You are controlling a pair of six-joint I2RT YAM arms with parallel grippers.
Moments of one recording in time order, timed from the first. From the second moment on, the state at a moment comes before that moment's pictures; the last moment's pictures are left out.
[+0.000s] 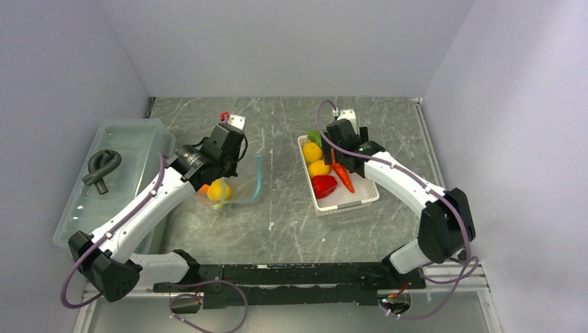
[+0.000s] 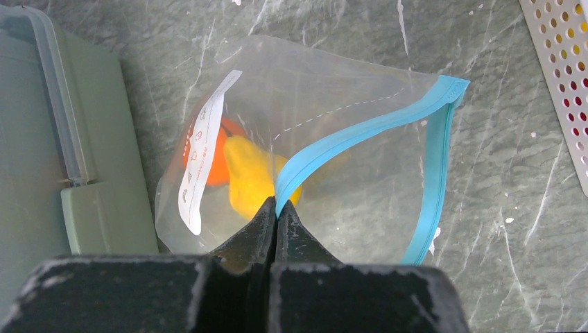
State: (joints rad) left arm -0.65 1.23 1.28 -0.93 -0.44 -0.28; right arm 0.55 1.48 1.14 -0.47 0.50 0.24
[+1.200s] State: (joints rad) left arm -0.65 1.23 1.28 -0.93 -0.44 -0.28; right arm 0.43 1.69 1.20 -0.45 0.51 0.27
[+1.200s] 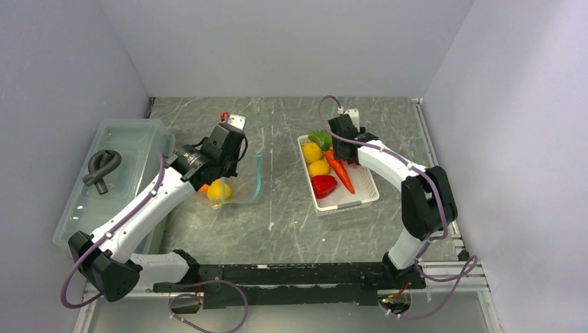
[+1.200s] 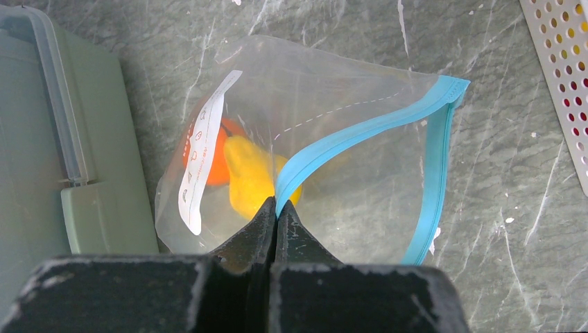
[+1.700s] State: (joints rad) left arm -0.65 1.23 1.28 -0.93 -0.44 -0.28; right arm 0.43 1.52 1.20 -0.46 0.41 0.27
